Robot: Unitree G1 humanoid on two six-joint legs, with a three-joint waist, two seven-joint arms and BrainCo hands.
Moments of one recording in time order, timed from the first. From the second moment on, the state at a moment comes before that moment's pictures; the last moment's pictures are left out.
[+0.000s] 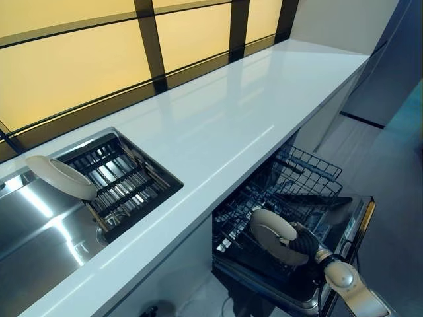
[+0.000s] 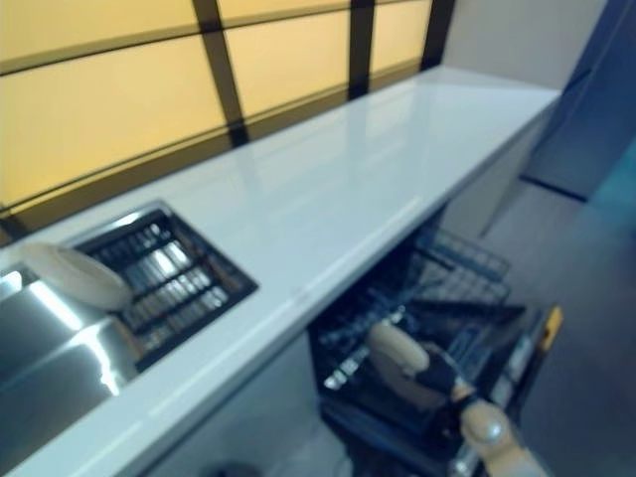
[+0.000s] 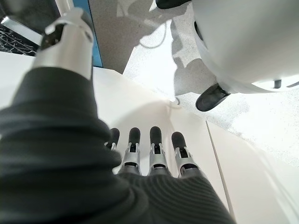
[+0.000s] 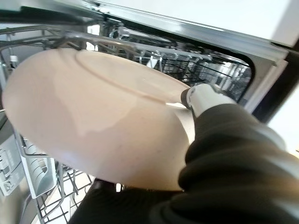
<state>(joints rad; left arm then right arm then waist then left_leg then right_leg) -0.02 0.25 -0.30 1.07 -0.09 -0.09 0.03 0.00 -0.62 0.27 0.04 -0.11 0.14 -0.01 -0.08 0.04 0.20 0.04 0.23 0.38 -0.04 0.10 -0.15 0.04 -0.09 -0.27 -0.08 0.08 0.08</state>
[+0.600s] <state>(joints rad) -0.04 0.24 -0.30 1.07 -0.05 -0.07 0.02 -0.07 -0.61 0.33 0.16 -0.31 0.19 -0.07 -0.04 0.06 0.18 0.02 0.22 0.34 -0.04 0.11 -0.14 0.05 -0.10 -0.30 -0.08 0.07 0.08</state>
